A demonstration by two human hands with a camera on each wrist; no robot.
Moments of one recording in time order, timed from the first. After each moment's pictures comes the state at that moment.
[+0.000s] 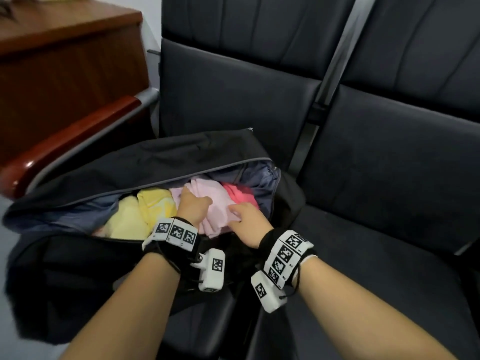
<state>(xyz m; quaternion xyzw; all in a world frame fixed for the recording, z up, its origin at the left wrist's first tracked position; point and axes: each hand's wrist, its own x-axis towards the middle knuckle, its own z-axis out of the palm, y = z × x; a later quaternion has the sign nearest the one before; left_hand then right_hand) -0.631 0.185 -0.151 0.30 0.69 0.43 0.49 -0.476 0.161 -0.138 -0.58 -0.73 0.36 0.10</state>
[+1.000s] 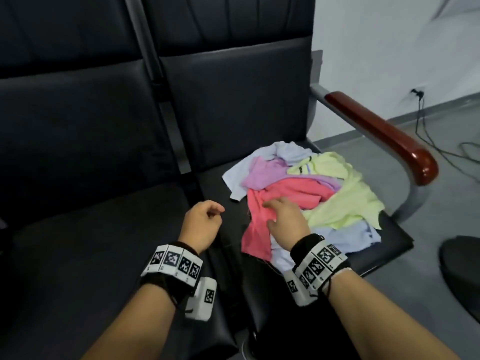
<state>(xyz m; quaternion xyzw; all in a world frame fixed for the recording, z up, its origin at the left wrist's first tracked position) -0.030 -0.072 -0.148 0.78 0.41 0.18 0.44 0.132 -0.213 -0.150 -0.87 -0.42 0.14 0.22</state>
